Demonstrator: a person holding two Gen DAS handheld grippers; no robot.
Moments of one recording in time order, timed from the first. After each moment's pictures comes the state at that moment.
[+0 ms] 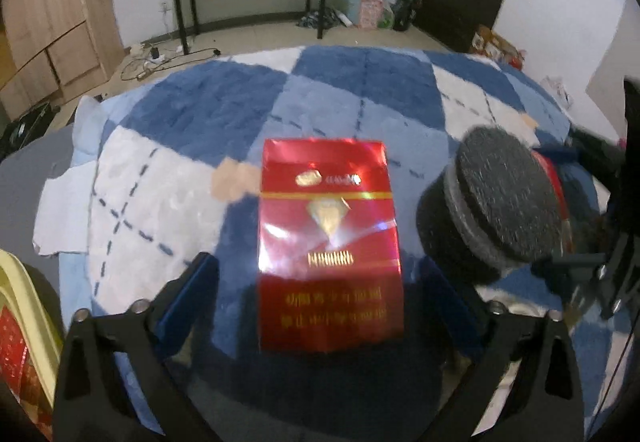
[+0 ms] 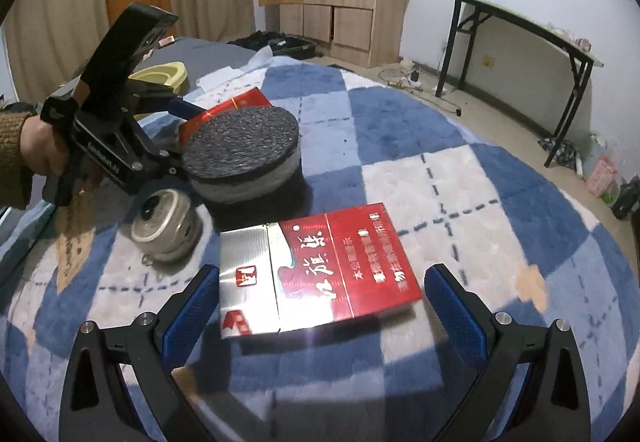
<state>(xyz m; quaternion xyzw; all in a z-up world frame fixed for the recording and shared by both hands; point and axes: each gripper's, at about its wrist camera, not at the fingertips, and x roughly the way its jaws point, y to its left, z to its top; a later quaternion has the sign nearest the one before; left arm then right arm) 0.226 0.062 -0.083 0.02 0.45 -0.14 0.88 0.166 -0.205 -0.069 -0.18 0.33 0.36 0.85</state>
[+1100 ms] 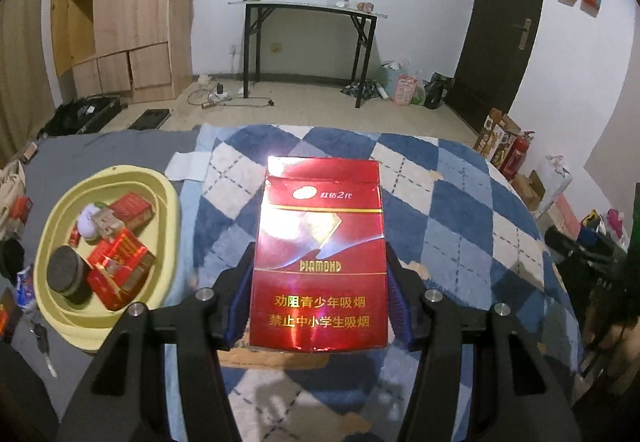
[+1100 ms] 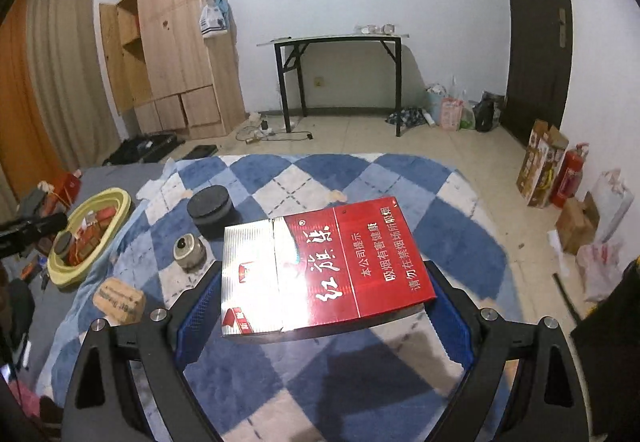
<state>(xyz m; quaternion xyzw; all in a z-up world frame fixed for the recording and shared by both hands) 0.015 0.045 0.053 -0.05 0.35 -0.06 0.93 -0.056 -0.312 0.025 0.02 0.28 0.11 0.95</state>
